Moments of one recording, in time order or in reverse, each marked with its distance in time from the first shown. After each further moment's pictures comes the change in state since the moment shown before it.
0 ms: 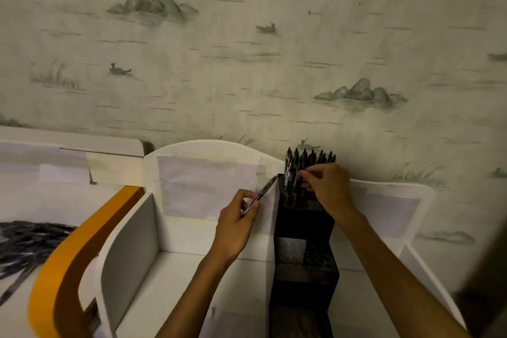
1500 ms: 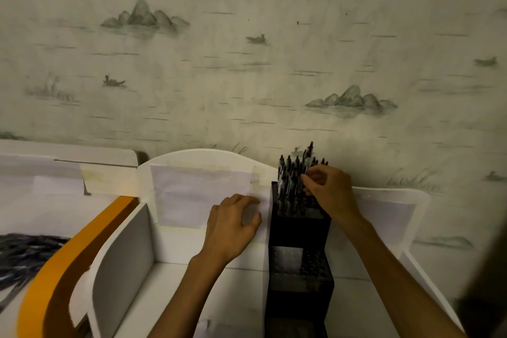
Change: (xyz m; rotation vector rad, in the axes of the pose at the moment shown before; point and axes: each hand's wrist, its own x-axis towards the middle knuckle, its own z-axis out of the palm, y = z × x) left_hand 0.012 0.015 -0.005 0.584 -0.008 0.277; right_hand 0.008 0.019 -0.014 0.086 0.056 -0.053
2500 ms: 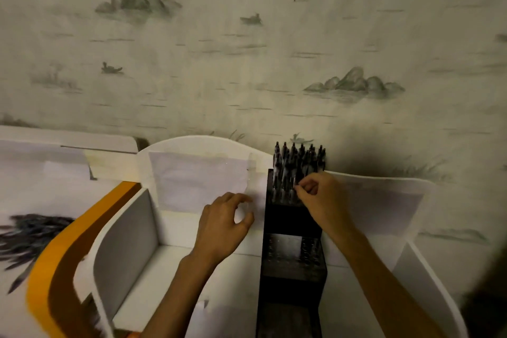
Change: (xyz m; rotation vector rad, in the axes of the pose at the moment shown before) left_hand -0.022 0.007 0.010 0.032 0.007 -0.102; right_hand -0.034 0.020 0.002 -0.221 -0.071 -0.022
